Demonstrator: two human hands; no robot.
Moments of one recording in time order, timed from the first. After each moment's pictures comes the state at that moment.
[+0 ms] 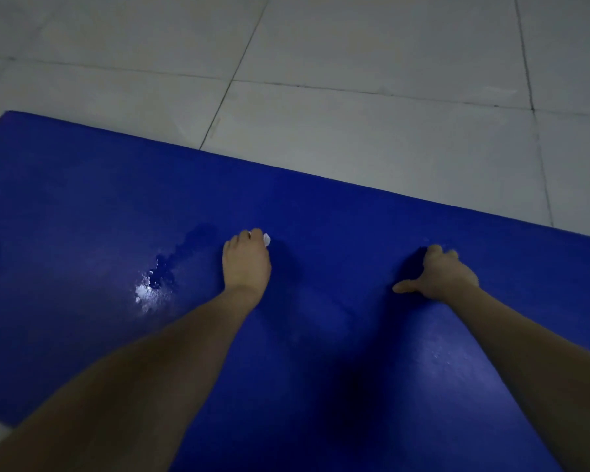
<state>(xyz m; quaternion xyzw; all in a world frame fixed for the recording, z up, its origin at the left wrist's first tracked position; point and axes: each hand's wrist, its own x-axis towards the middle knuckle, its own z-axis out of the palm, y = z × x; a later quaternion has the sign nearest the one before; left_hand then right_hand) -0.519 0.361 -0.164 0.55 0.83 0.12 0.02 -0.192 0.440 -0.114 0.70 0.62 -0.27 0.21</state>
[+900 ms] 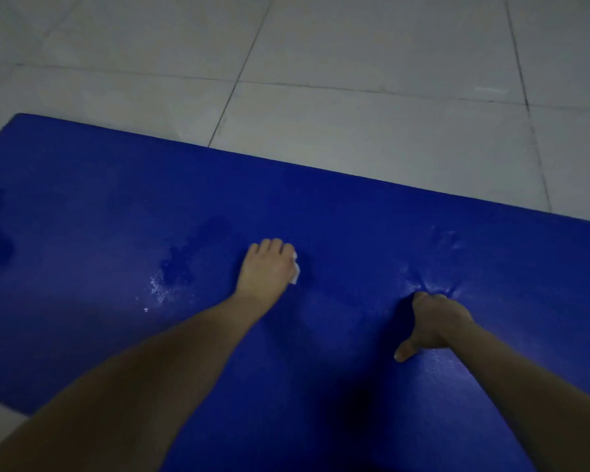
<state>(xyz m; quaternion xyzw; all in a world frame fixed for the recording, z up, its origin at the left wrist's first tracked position) -0.511 0.322 -0.162 0.73 0.69 0.01 -0.03 -0.200 0.349 -0.109 0.59 0.66 -0.27 0.37</state>
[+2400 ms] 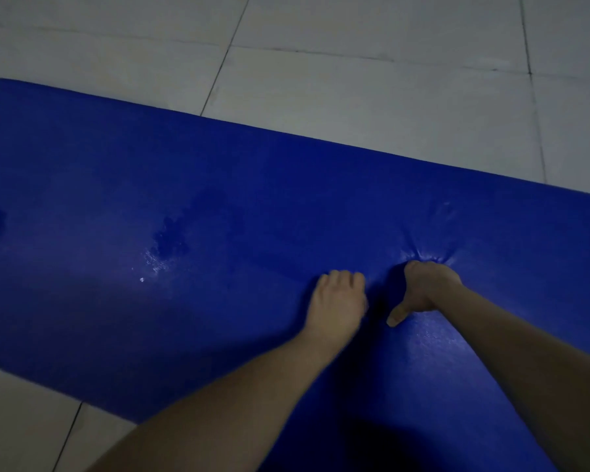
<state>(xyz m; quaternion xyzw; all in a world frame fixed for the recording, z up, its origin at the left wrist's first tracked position) -0.363 0.247 -0.170 0.73 0.67 0.09 0.08 -0.212 0.347 -0.097 0.57 0.68 -0.24 0.39</state>
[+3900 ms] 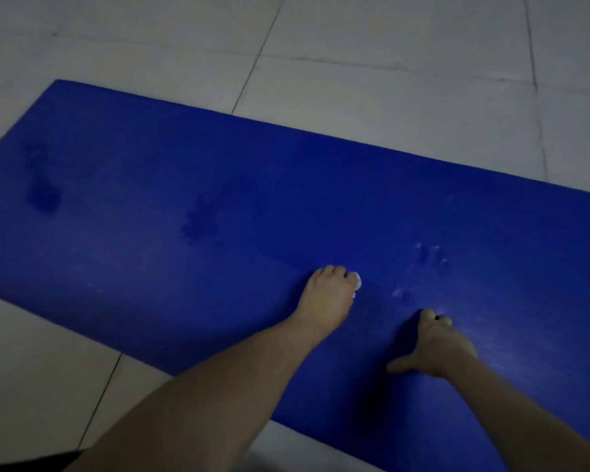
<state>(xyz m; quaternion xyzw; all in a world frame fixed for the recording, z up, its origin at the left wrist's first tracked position) -0.395 0.199 -0.143 0.76 0.63 0.07 0.13 -0.180 0.209 -0.104 0.64 0.62 -0.30 0.34</state>
